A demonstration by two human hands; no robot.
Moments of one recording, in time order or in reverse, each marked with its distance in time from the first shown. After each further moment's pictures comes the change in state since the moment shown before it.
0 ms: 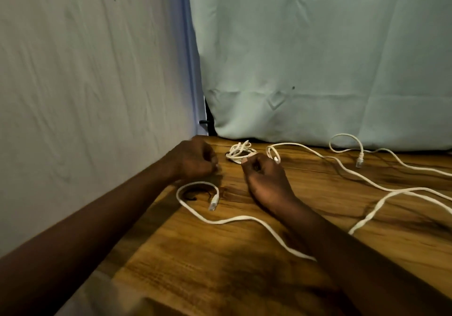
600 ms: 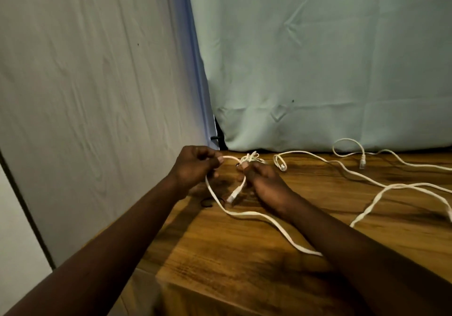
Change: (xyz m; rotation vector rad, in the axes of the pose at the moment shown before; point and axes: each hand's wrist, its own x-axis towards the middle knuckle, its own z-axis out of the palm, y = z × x) left_hand -0.042 0.007 -0.010 -0.741 0.261 -0.020; right_hand -0.011 -0.019 0.003 0.344 -0.215 0.057
